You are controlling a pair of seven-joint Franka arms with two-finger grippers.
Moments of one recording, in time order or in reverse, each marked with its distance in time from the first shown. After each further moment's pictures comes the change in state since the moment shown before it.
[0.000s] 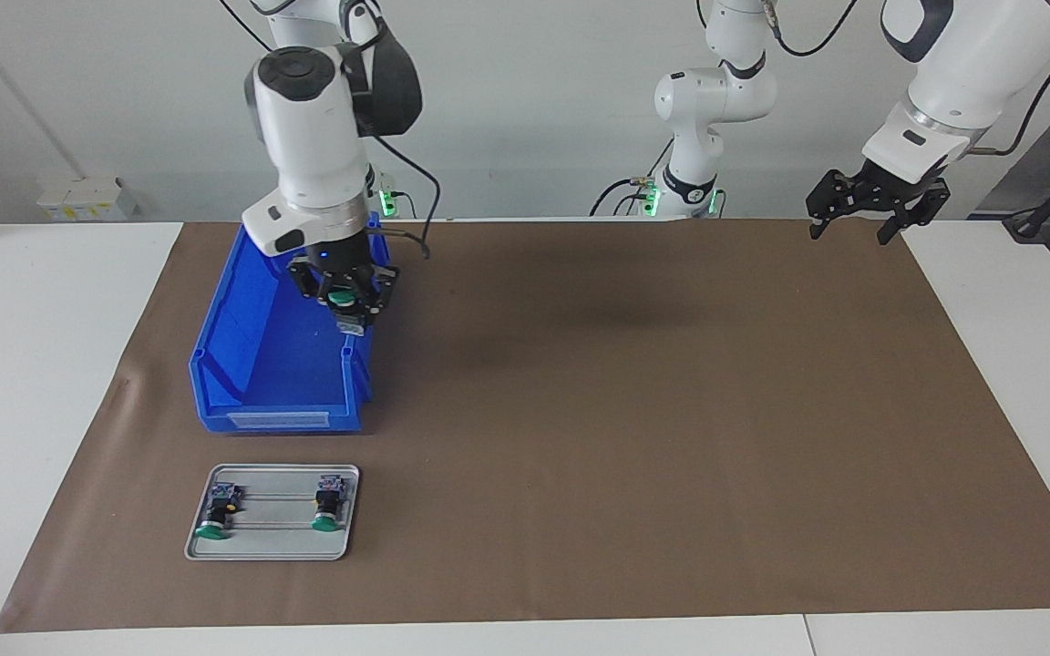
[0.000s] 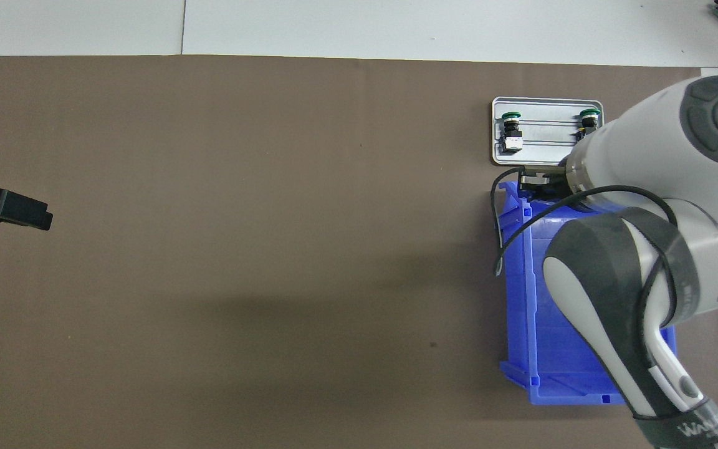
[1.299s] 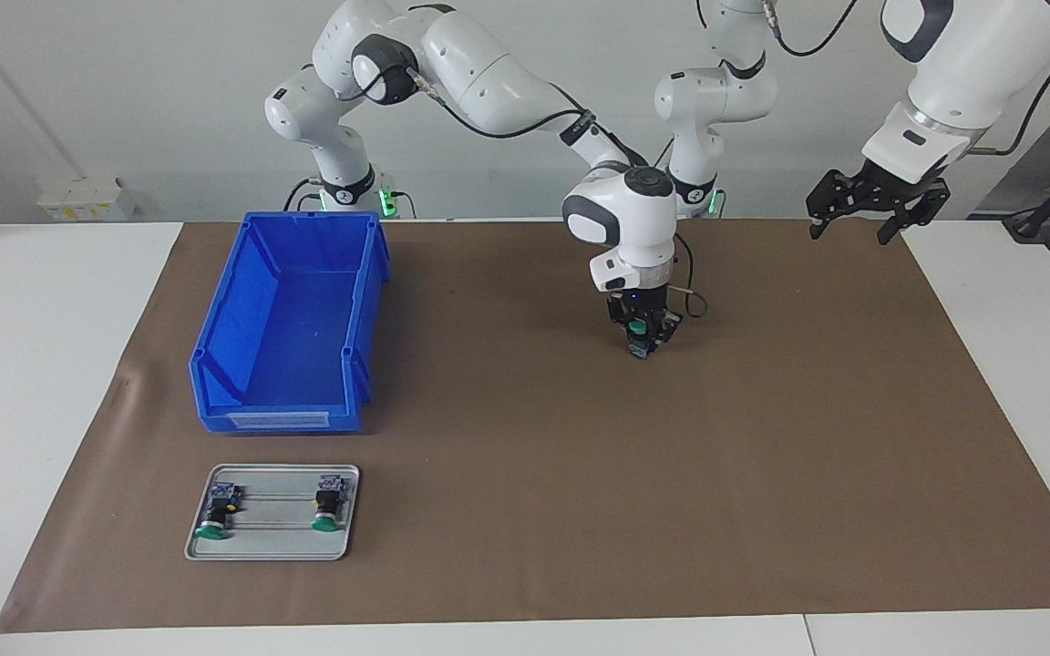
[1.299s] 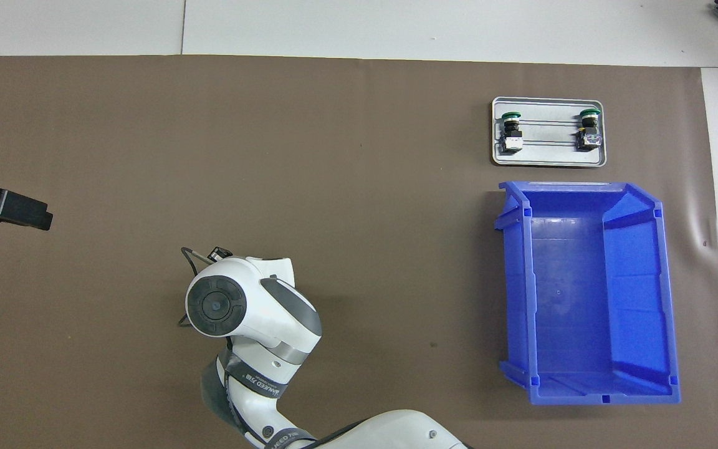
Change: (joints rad) left arm 0.000 0.000 0.000 0.000 0.000 0.000 0.000; right arm 0.651 0.689 0.035 0.427 0.065 0.429 1.244
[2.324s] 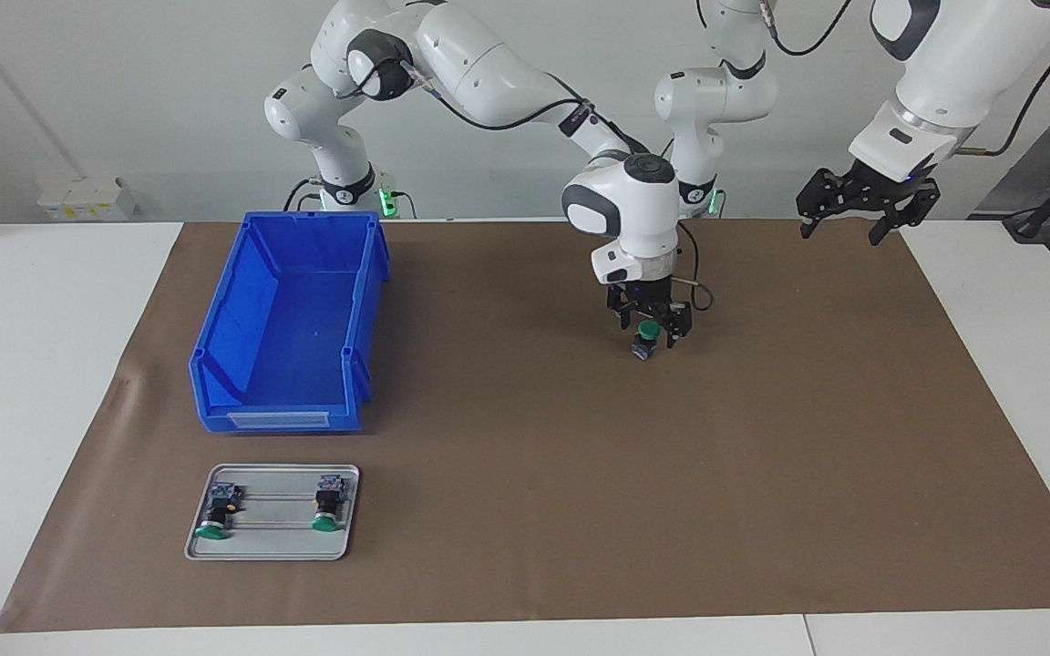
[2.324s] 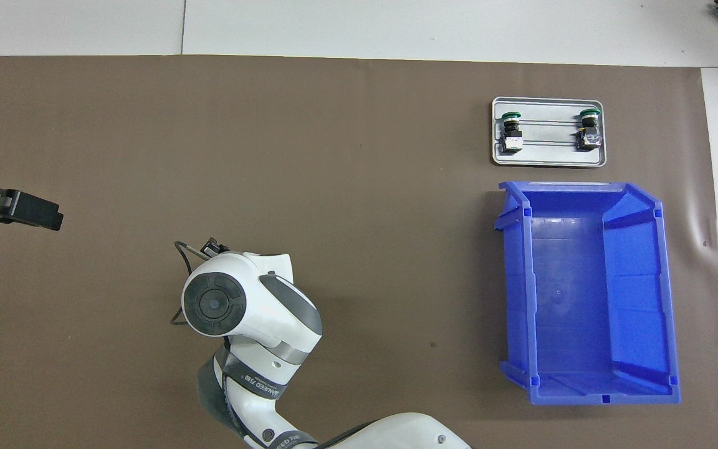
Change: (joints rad) left arm -0.013 0.000 -0.012 0.001 0.000 0.000 0.000; right arm -0.008 -0.021 0.005 0.005 0.002 0.003 0.000
